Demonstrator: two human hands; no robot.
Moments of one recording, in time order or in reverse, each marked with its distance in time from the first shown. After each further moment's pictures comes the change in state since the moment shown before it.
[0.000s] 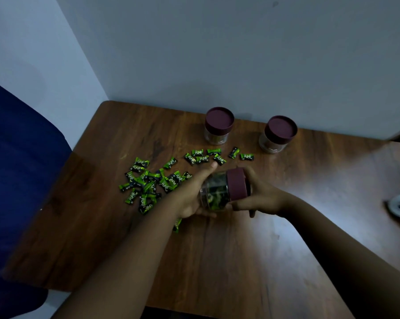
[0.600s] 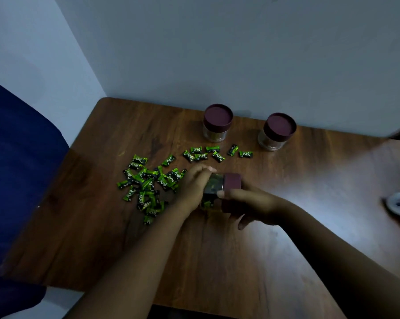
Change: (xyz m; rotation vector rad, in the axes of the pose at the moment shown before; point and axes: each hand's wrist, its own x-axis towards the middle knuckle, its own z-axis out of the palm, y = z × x) left_hand 0.008 -0.013 0.012 0.102 0.414 0.429; right_hand 0.002 0.007 0.023 0.196 -0.025 0.212
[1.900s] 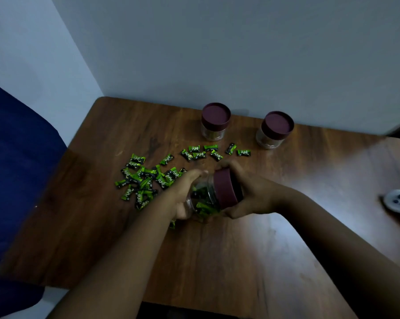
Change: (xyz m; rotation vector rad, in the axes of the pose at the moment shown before) left_hand 0.002 0.008 -0.021 -0.192 -0.359 -0.671; right_hand -0.017 -0.036 -0.011 -0.497 -0.037 -0.456
